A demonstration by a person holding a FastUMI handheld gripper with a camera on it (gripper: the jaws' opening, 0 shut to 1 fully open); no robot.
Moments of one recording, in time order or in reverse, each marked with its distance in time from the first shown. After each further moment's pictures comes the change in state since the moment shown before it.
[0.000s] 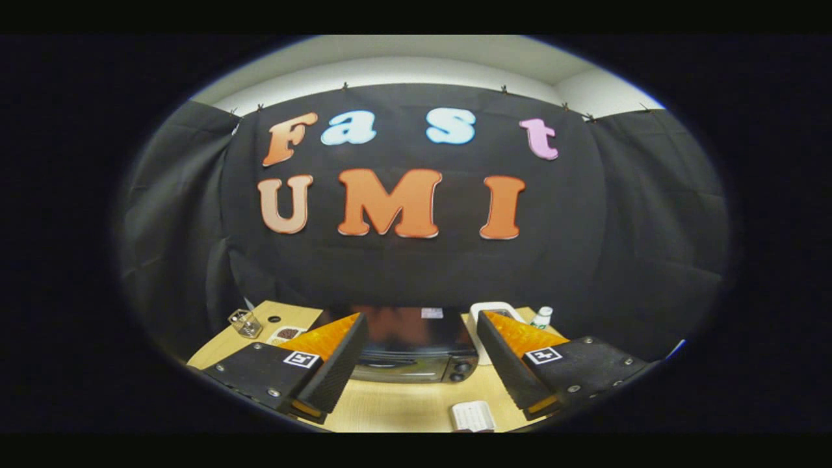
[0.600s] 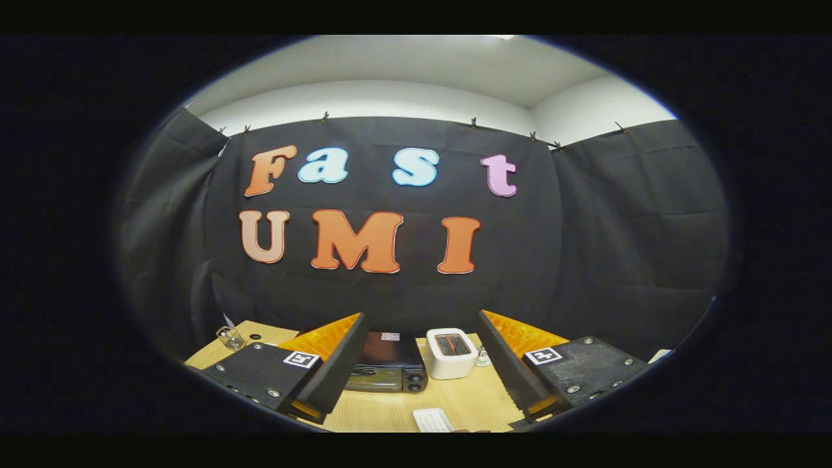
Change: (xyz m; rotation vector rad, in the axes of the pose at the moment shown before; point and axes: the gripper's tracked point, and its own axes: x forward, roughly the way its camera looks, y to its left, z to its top) arm -0.065 -0.062 0.047 0.013 -0.121 -0.116
